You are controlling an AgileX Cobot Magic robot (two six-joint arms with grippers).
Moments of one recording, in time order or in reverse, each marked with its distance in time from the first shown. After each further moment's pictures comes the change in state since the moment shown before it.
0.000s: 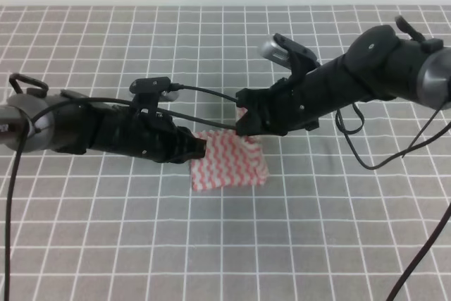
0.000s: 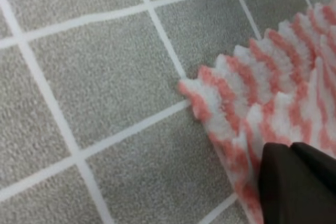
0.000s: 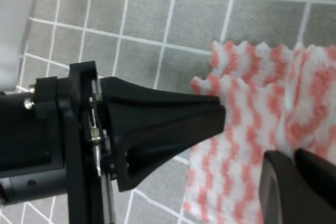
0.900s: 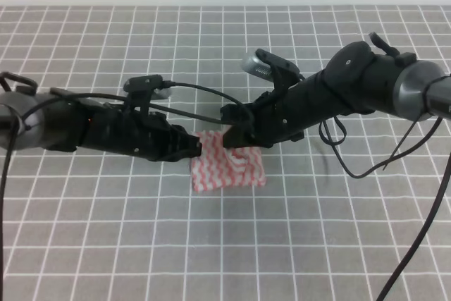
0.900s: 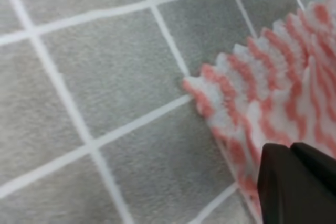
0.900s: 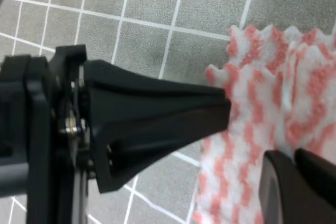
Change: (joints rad) left arm 0.030 -0.002 0.000 0.000 0.053 0.001; right arm 0.053 0.036 -0.008 0.024 -0.046 -0.024
